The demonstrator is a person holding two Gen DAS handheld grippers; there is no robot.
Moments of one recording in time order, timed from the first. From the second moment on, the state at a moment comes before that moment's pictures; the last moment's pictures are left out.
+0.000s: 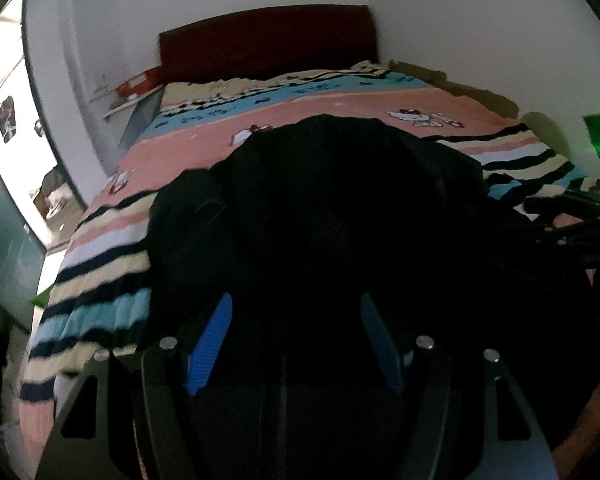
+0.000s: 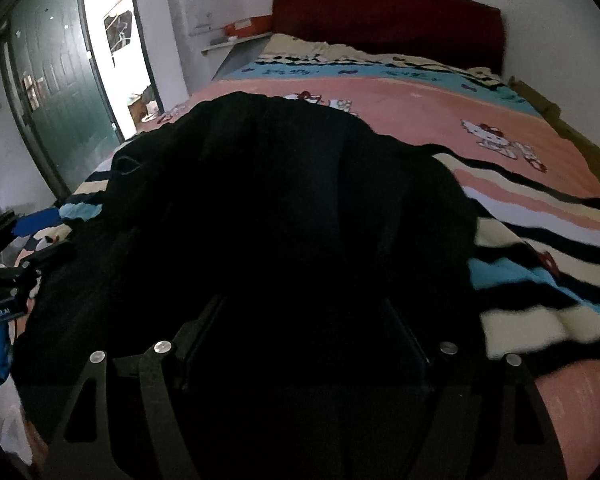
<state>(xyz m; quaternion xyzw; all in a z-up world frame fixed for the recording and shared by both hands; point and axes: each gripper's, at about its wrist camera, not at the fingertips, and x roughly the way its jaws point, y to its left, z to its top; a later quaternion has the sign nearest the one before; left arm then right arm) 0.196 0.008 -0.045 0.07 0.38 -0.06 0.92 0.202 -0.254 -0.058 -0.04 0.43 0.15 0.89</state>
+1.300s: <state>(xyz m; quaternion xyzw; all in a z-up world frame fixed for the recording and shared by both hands) 0.082 0.051 -0.043 0.06 0.41 -0.01 0.91 0.055 -0.392 -0.064 0.04 0.46 0.03 0.89</state>
